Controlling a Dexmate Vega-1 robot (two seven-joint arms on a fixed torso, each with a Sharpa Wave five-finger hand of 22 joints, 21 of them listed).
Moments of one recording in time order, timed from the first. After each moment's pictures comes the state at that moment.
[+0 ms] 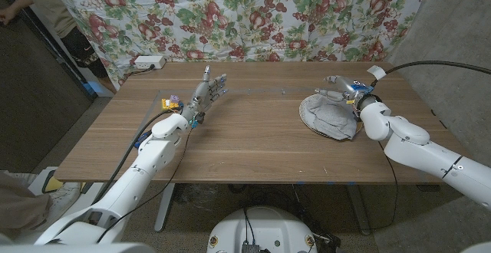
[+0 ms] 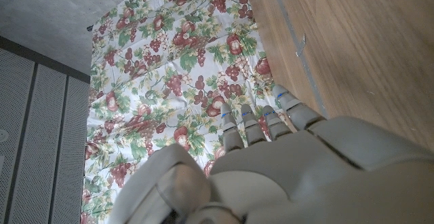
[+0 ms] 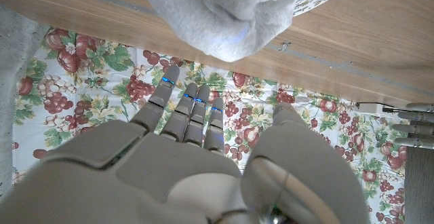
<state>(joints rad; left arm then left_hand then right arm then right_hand) 0.86 0.39 0.22 -1.33 -0.49 -0.13 -0.29 0.18 0.10 -0.29 0.13 0.37 0.29 -0.16 0.20 0.18 0.19 -0.12 0.20 0.18 0.06 -0.04 0.18 0.17 0.11 0.13 0.19 0.17 -0.91 -0.99 -0.52 -1.91 -0.39 -0.42 -0.17 0.53 0.04 0.21 0.04 0.26 0.31 -0.02 0.21 0.24 0.29 0.01 0.49 0.38 0.32 -0.04 0.24 0.36 0.28 0.10 0.59 0.18</state>
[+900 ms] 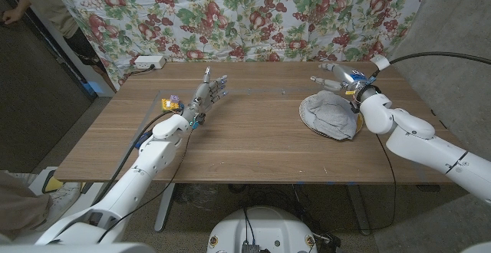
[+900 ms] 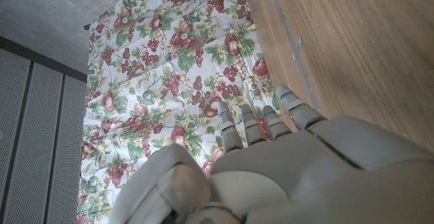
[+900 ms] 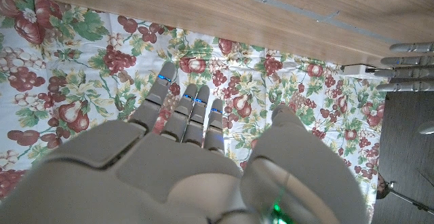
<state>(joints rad) 0.86 0.39 0.22 -1.32 -0.49 -0.13 -0.28 0.18 0.10 -0.29 0.13 0.37 0.33 -0.18 0.21 0.18 0.19 -0.12 0.20 0.18 0.06 -0.04 0.18 0.17 0.09 0.12 0.19 0.17 -0.92 -0.99 -0.45 -1.96 -0.35 -0.33 -0.20 0.52 0.05 0.19 0.03 0.27 0.29 -0.02 0.21 0.23 0.29 0.01 0.47 0.37 0.32 -0.04 0.24 0.35 0.27 0.12 0.58 0.18</state>
